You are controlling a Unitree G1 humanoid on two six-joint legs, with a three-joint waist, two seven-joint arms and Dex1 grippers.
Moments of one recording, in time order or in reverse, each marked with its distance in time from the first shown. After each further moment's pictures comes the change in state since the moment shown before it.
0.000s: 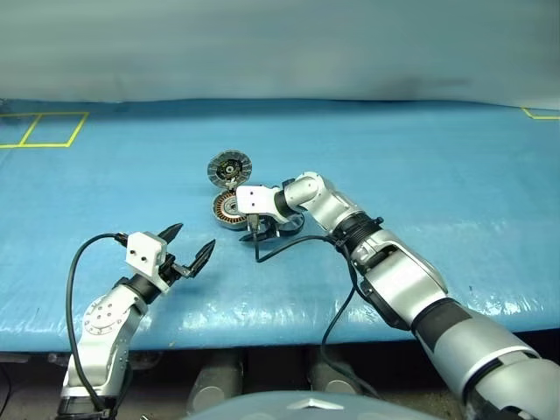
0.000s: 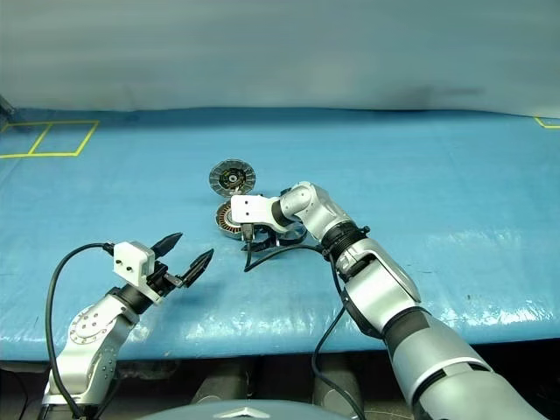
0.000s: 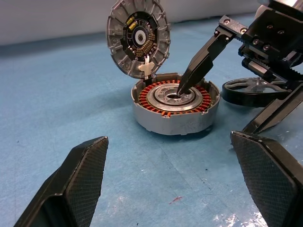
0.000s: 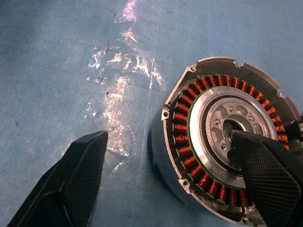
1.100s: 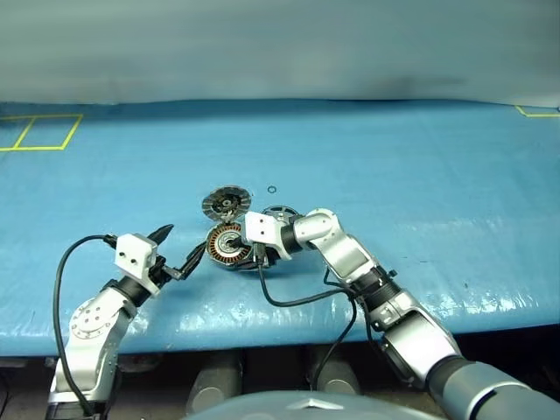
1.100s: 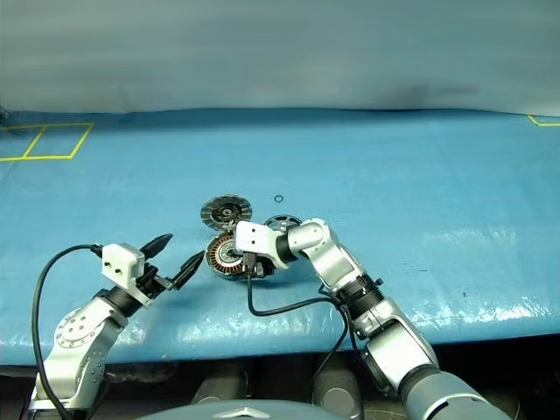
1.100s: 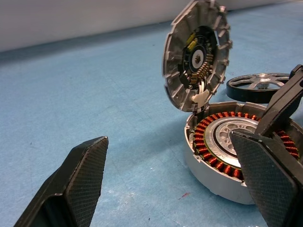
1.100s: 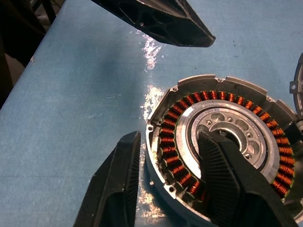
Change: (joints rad) left arm 0.026 0.034 0.053 -0.009 -0.016 0.000 -0.035; right arm 0.460 -0.057 -0.052 -0.752 0.114 0.418 0.087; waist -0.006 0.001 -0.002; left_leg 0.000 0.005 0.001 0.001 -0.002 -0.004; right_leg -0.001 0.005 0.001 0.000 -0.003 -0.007
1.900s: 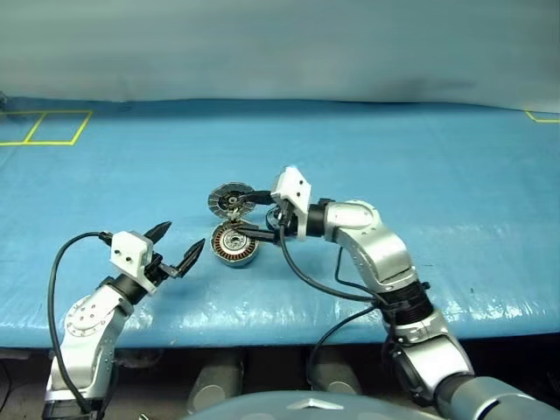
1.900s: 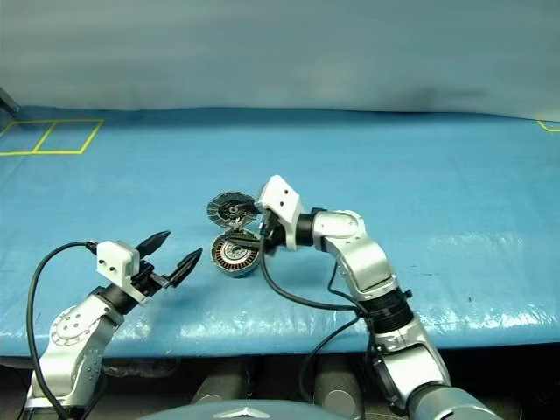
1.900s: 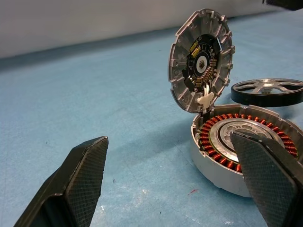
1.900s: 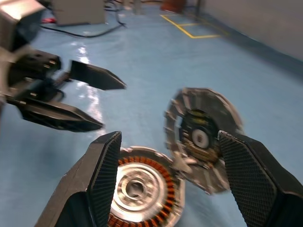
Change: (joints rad) left arm -0.018 0.003 0.008 0.002 -0.008 0.000 -0.021; right arm 0.059 -0.087 -0.244 -0.331 0.232 0.222 -0.283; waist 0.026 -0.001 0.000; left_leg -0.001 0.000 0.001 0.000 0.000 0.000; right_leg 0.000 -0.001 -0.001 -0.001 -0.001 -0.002
